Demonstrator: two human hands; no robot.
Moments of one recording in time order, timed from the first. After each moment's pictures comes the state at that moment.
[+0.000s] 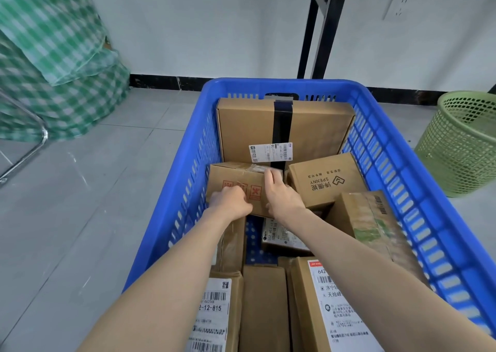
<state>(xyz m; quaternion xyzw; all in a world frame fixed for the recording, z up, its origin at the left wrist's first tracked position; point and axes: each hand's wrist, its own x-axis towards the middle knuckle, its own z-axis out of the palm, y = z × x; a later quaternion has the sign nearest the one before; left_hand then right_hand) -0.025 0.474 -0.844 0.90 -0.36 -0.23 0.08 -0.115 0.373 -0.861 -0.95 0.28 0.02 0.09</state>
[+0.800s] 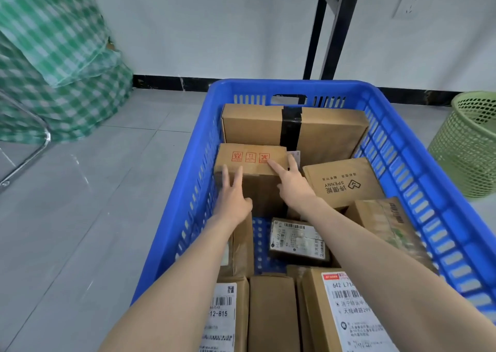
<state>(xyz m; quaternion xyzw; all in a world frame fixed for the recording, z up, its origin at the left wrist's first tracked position) -0.011 0.473 -0.860 0.90 -0.31 -0.18 0.26 -0.087 0.340 -0.857 -0.93 0.32 0.00 0.20</state>
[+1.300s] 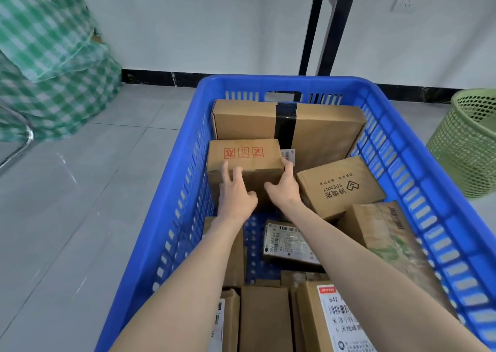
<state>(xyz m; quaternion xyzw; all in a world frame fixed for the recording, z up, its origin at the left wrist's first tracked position) -0.010 0.437 -0.877 0.89 -0.29 -0.13 0.34 -0.076 0.347 -0.870 -0.71 0.44 -0.17 0.53</state>
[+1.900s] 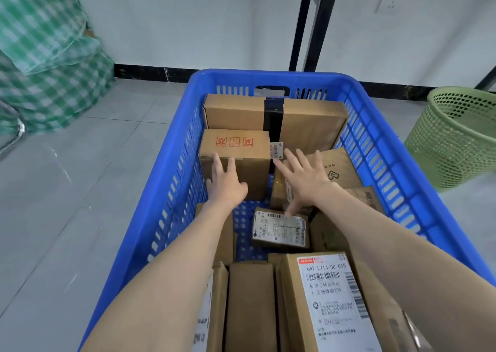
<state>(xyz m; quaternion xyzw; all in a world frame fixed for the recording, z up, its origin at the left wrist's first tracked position) -0.020 0.443 -0.860 0.91 -0.29 -0.18 0.21 -0.135 0.311 -0.827 -0.94 0.24 0.22 -0.12</state>
